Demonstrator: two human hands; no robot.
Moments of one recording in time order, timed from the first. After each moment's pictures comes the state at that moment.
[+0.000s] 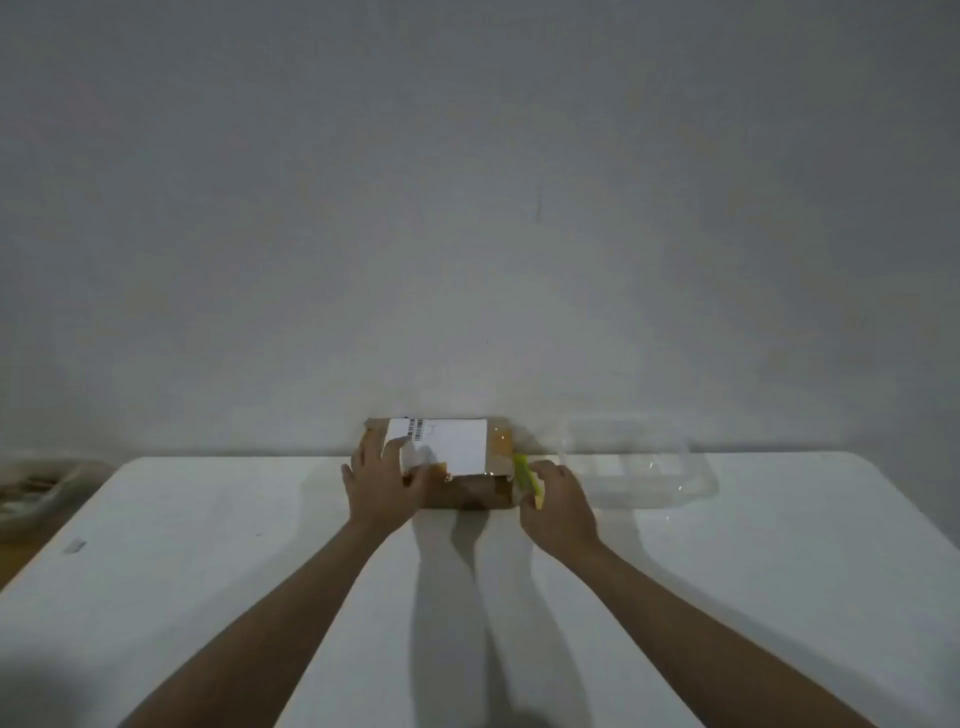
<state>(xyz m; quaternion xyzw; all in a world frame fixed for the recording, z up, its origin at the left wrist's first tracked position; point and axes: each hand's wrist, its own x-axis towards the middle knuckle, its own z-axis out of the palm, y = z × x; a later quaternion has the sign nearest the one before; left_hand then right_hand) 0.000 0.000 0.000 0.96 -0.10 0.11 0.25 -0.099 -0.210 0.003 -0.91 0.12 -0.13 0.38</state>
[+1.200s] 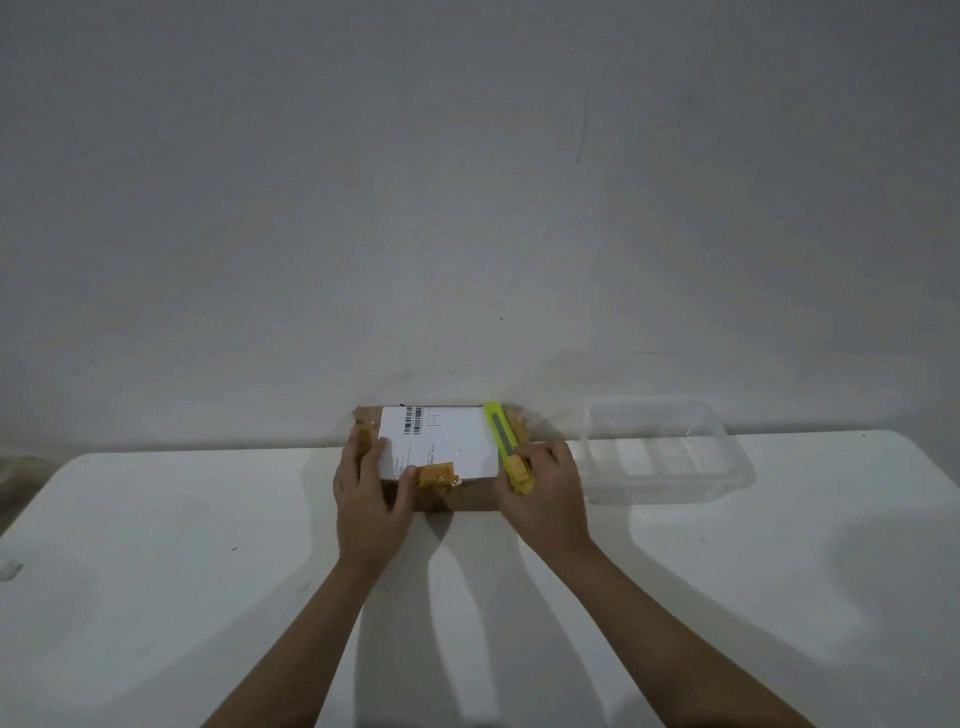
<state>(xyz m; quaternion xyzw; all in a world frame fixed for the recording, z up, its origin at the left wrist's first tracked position) 0.014 0.015 -0.047 0.89 -0.09 0.17 0.41 -0.058 -0.174 0.002 -0.87 0.12 -0.29 0.38</state>
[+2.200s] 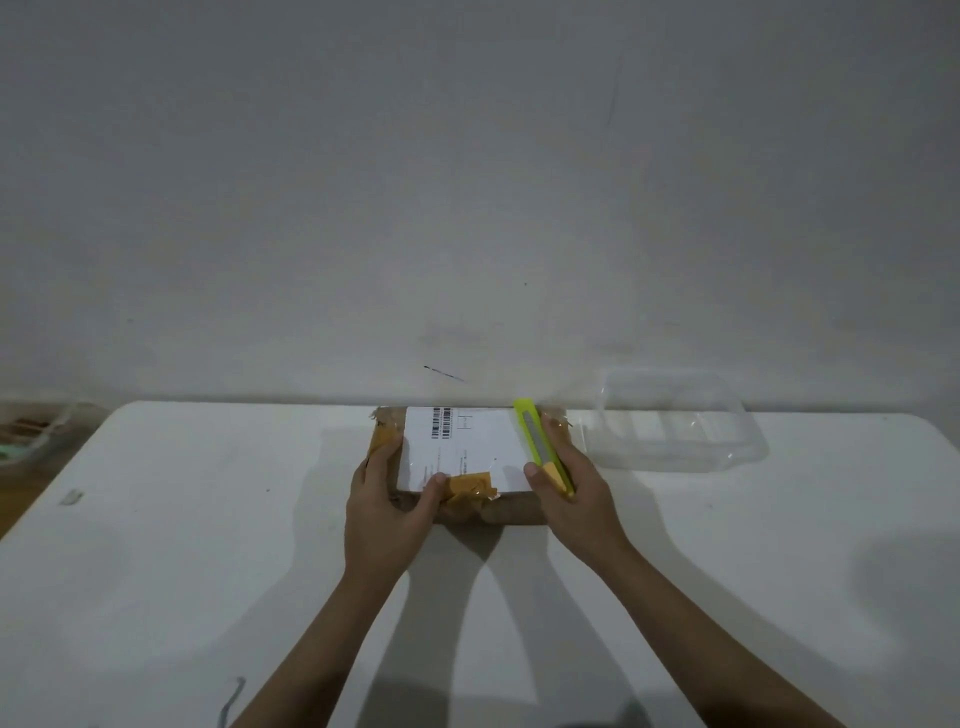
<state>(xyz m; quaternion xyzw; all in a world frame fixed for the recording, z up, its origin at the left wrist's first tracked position) -0.072 0.029 -0.013 0.85 -0.02 0.13 0.51 -0.117 -0.180 0.008 -0.81 0.08 -0.12 0.57</state>
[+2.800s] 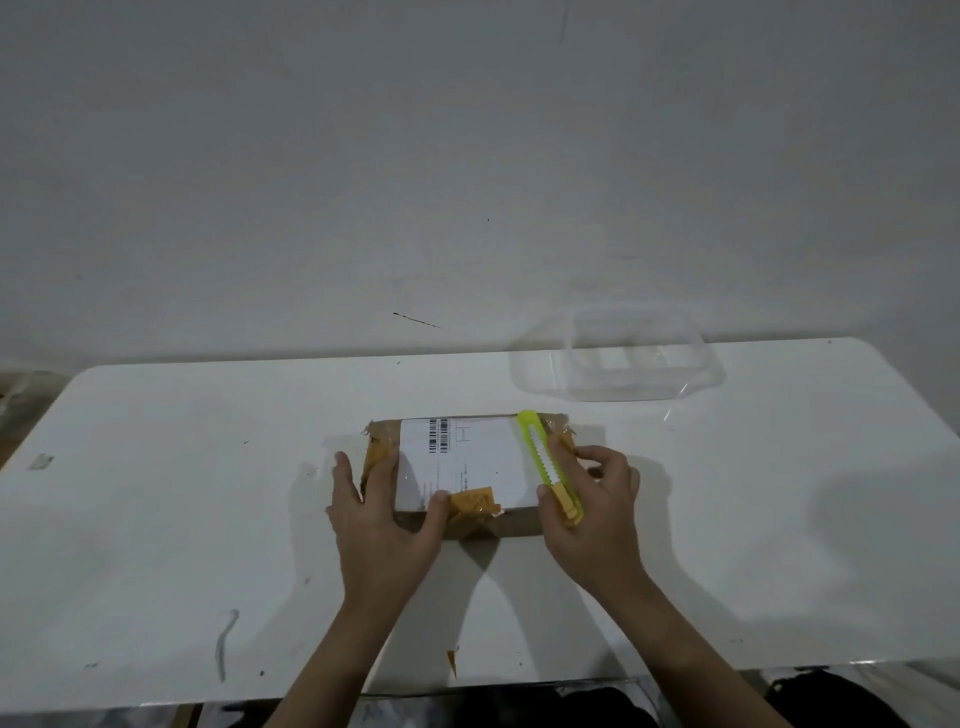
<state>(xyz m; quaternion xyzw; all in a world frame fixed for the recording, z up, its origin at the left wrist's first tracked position) -0.156 0.023 -0.024 0.91 -0.03 0.10 0.41 -0.211 -0.176 -0.018 -0.90 0.13 -0.23 0.35</state>
